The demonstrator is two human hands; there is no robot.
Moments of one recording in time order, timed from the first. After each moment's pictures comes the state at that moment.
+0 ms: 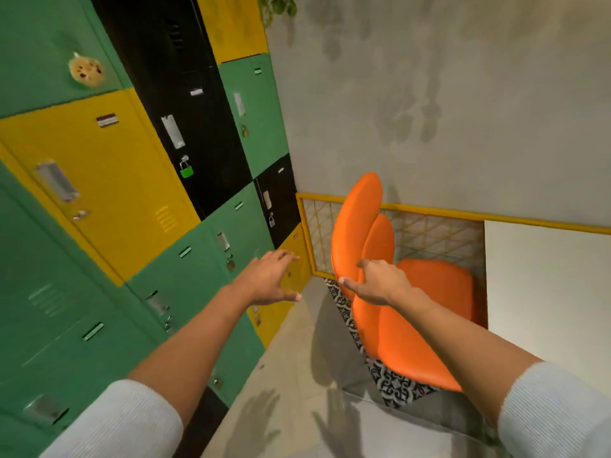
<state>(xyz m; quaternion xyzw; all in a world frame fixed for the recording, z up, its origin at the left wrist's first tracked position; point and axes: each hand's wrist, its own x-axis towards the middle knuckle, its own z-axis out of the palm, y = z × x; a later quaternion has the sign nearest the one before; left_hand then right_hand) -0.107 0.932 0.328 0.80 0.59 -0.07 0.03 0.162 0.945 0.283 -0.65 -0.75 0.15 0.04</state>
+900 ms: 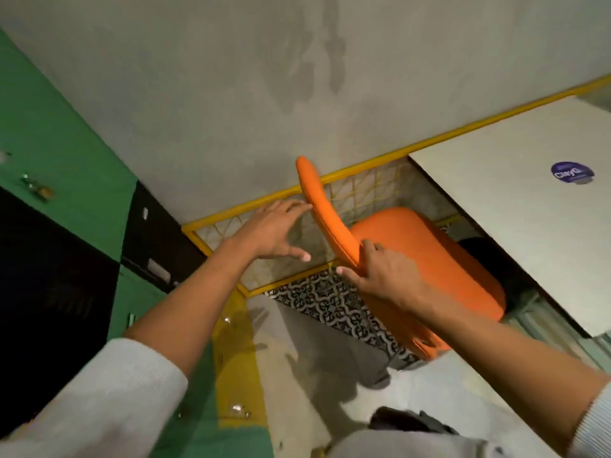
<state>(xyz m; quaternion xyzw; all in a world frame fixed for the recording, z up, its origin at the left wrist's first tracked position) -0.096 1.444 0.301 0.98 0.19 -0.10 0.02 0.038 1.225 0.229 -0.88 -0.47 0.09 0.07</state>
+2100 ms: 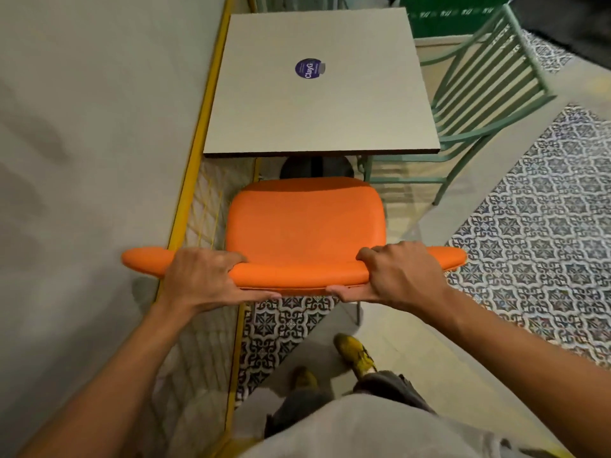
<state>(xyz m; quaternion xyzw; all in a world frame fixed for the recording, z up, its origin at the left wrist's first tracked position) 0.152 1.681 0.189 0.92 -0.38 0.04 0.02 0.018 1.353 0.188 -1.00 -0.07 -0.04 0.00</state>
